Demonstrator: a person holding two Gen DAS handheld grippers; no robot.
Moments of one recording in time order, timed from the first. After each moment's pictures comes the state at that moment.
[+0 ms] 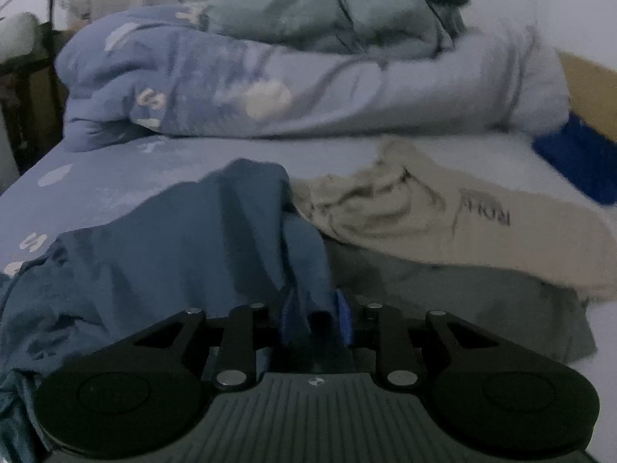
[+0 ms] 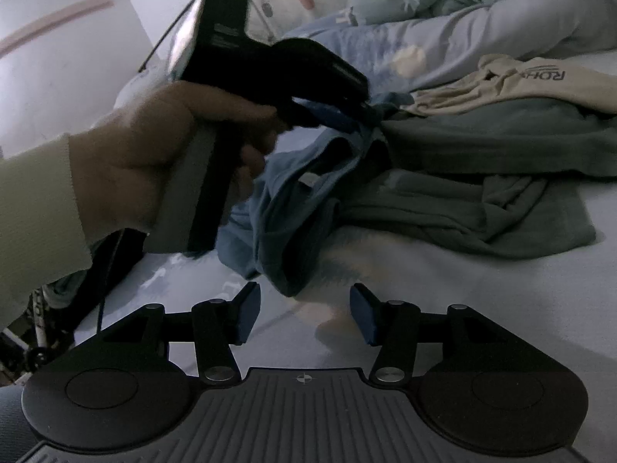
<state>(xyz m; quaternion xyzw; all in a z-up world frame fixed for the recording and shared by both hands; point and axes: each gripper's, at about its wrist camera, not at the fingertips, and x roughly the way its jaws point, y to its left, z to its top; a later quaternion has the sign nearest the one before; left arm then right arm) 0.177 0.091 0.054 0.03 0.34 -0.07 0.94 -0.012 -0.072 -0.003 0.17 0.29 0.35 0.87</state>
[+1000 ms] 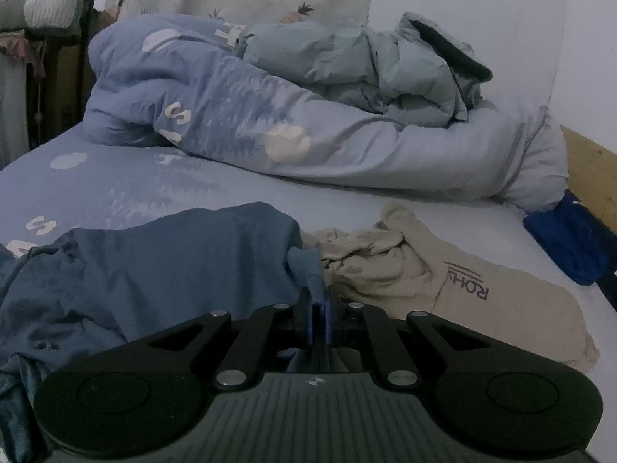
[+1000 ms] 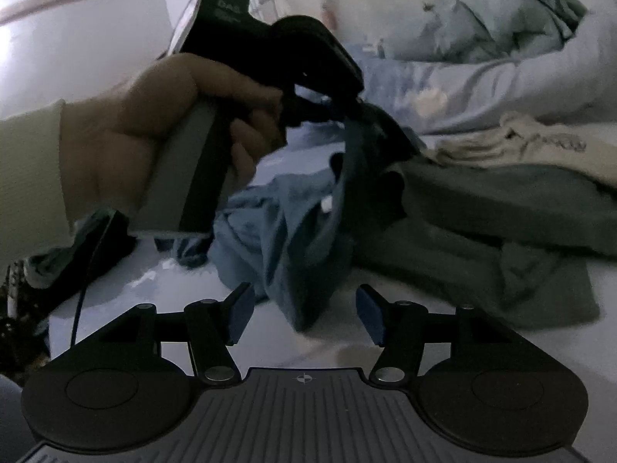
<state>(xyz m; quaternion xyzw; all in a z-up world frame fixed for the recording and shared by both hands) 0.162 0.127 0.089 -0.09 0.29 -0.06 0.95 -0.009 -0.047 0.015 0.10 0.24 0.34 0.90</state>
